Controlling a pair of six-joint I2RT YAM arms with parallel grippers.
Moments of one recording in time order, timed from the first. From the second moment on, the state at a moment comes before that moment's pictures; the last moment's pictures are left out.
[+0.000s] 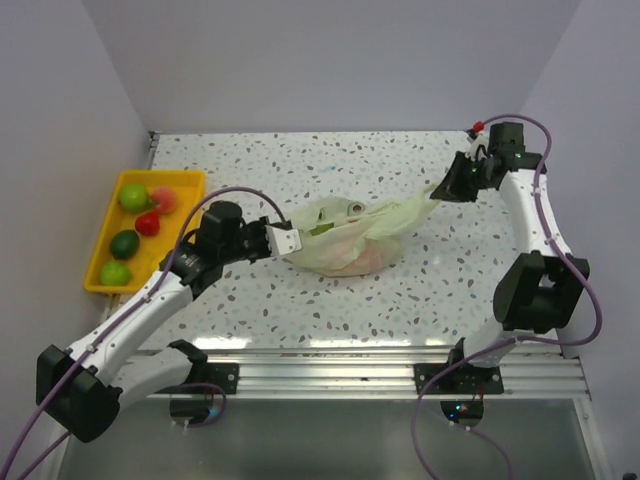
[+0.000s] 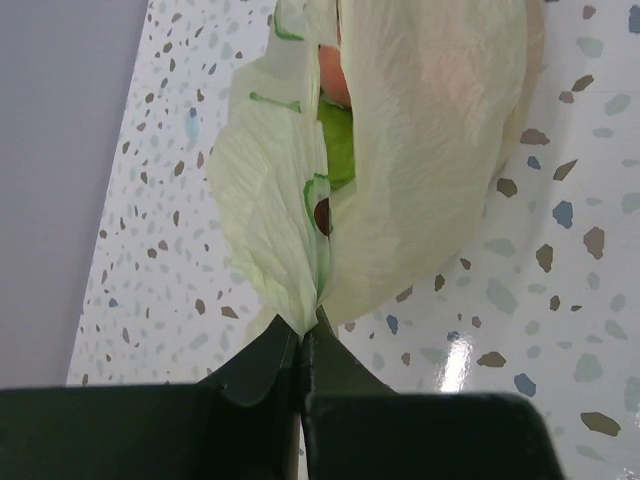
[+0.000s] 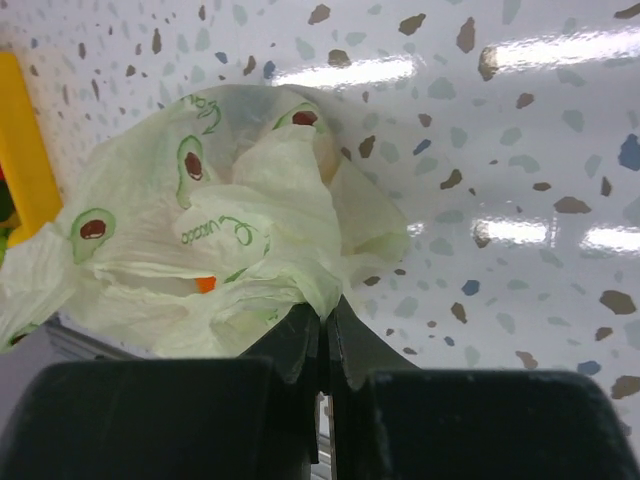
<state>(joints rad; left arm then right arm) -0.52 1.03 0.81 -0.30 0.32 0.82 -0.12 1.64 1.54 -0.91 -0.46 0.25</state>
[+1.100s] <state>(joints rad) -0.82 1.51 1.20 0.04 0.46 0.27 0.22 1.54 1.37 -0.58 -0.74 0.51</state>
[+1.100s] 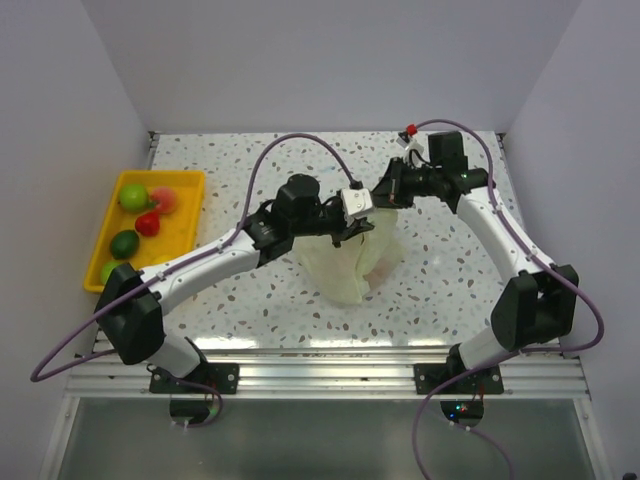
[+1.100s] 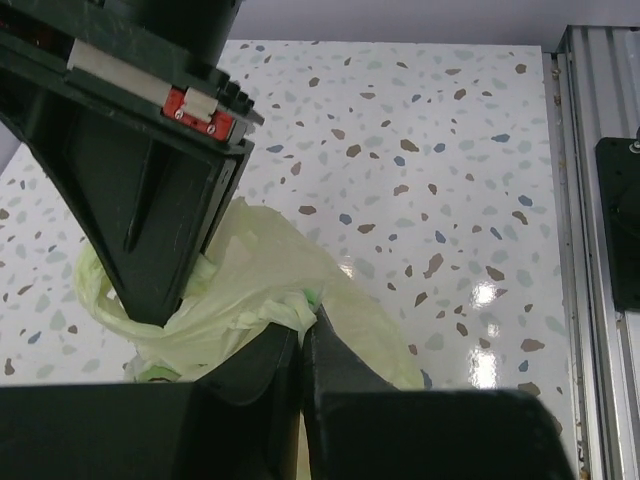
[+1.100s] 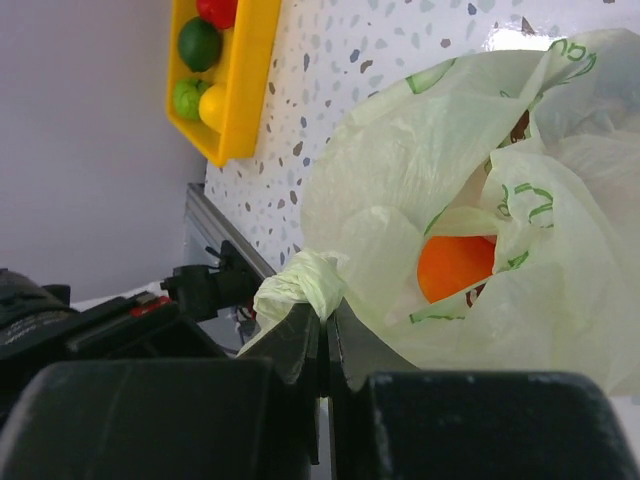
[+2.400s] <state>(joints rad) -0.62 1.61 1.54 -0.30 0.74 0.46 0.25 1.52 1.51 -0.71 -0.86 -0.12</state>
